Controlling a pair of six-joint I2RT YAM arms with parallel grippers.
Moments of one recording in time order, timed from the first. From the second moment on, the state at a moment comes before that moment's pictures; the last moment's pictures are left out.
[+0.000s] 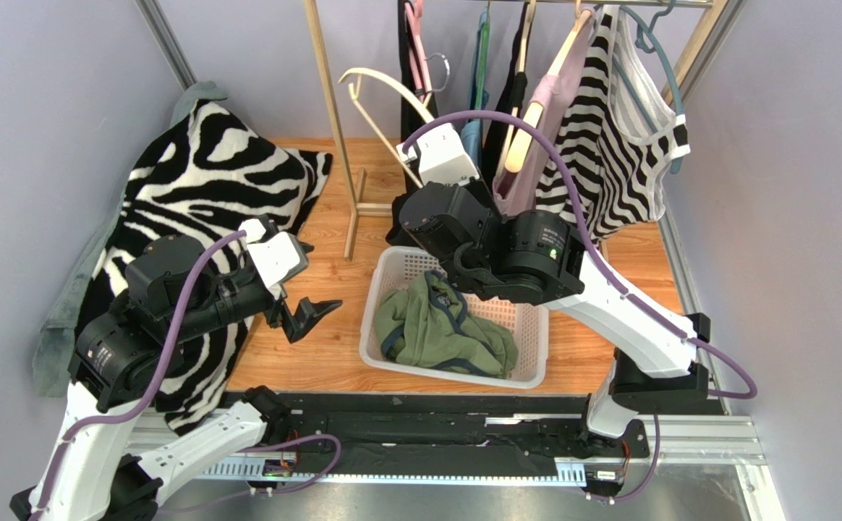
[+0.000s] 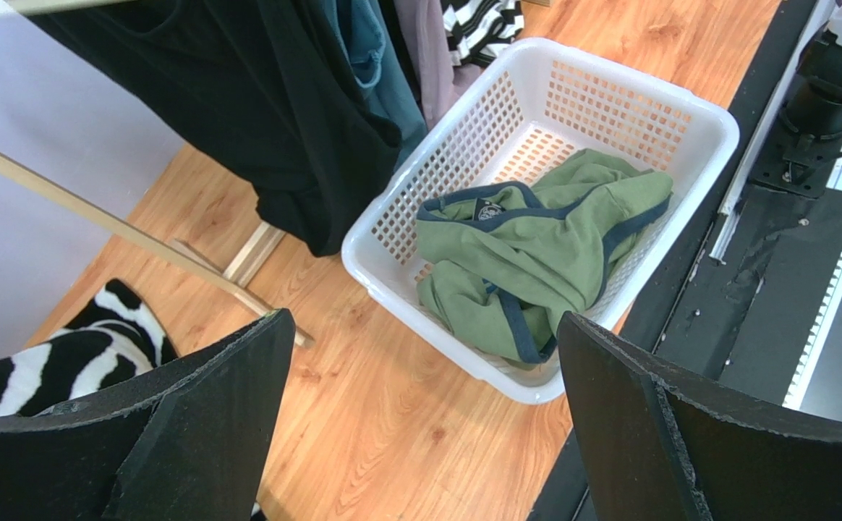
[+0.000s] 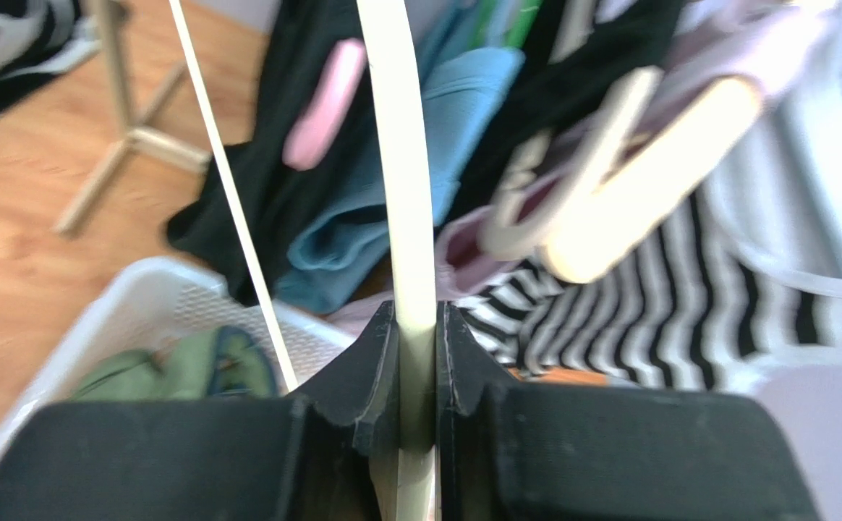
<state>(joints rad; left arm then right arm) -0.64 0.77 1.47 -1.00 0.31 0.33 1.24 1.66 2.25 -1.20 1.10 0.15</state>
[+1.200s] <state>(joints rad) -0.63 0.70 1.48 -1.01 0.34 0.33 1.11 2.20 2.58 0.09 1.41 -1.02</state>
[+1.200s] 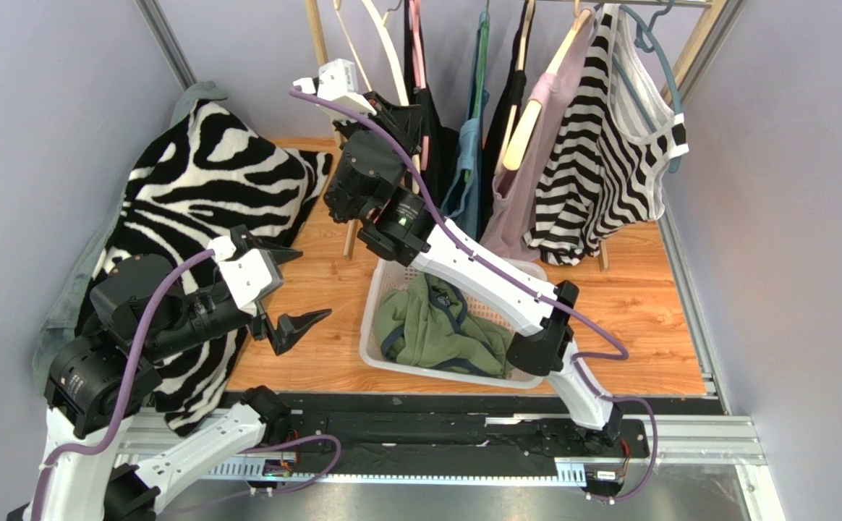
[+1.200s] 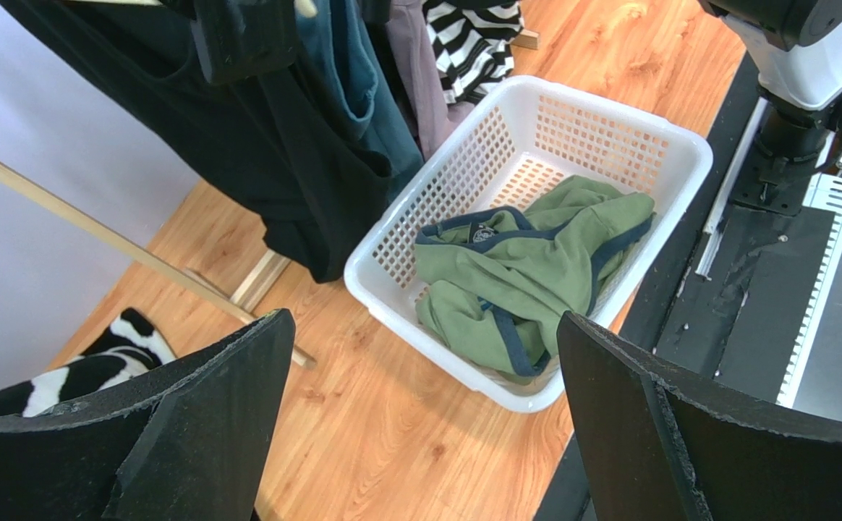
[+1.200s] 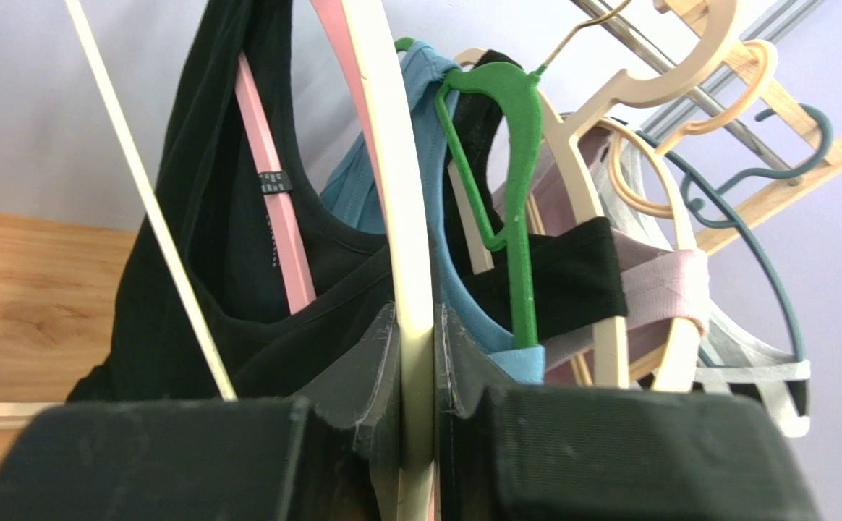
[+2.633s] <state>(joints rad) -0.63 0.70 1.50 -1.02 0.36 0.32 0.98 2.36 2.58 0.10 1.18 -0.90</state>
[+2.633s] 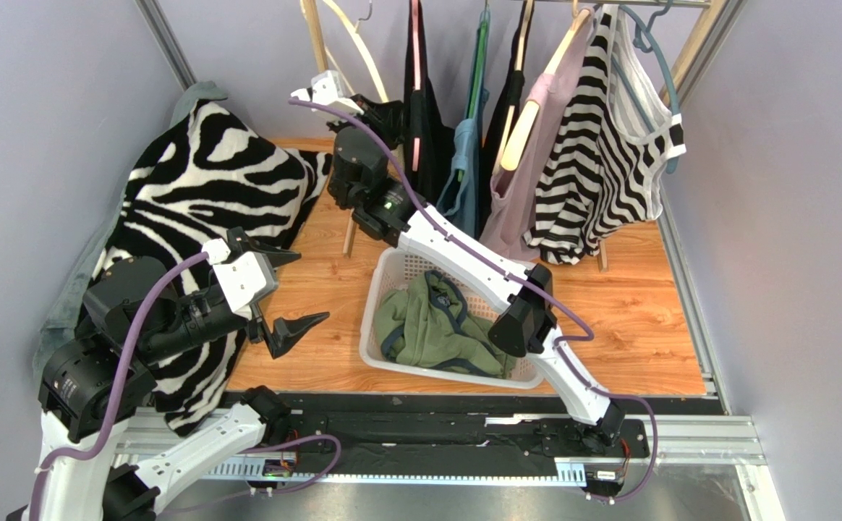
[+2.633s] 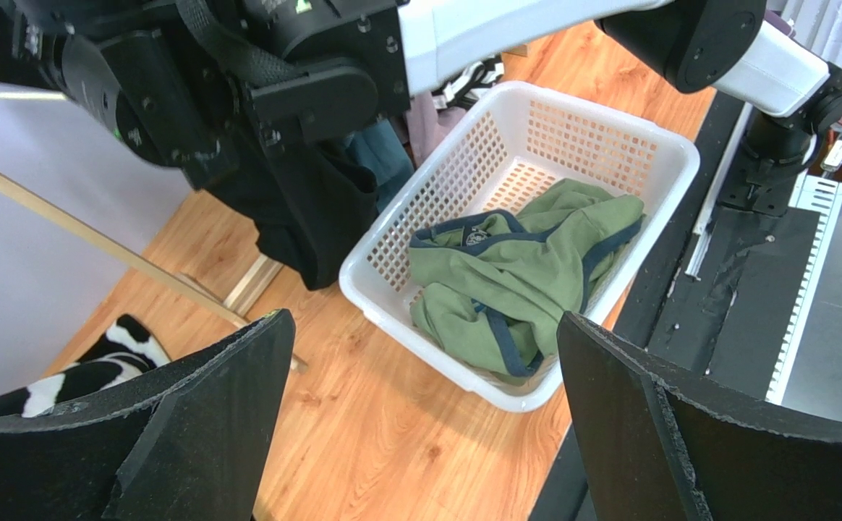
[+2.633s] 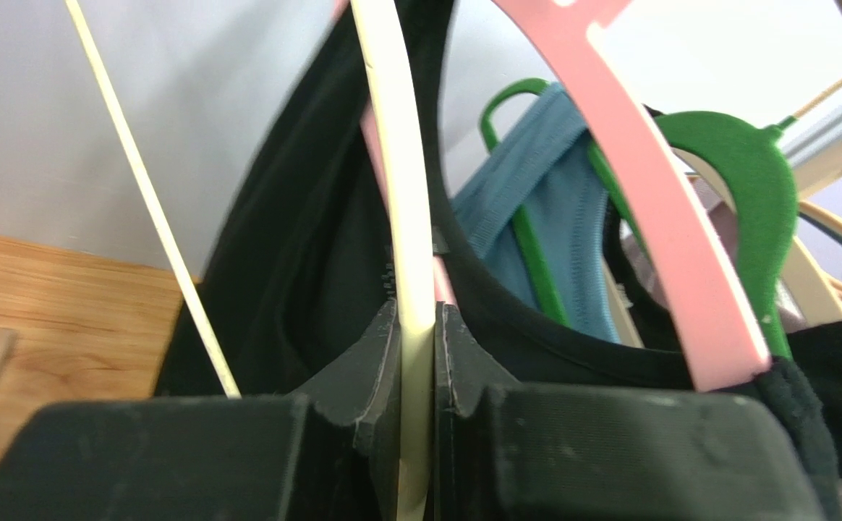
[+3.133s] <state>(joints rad) -0.63 0.71 1.51 -1.02 0.37 0.32 1.10 2.34 2.53 -0.08 1.18 -0.83</state>
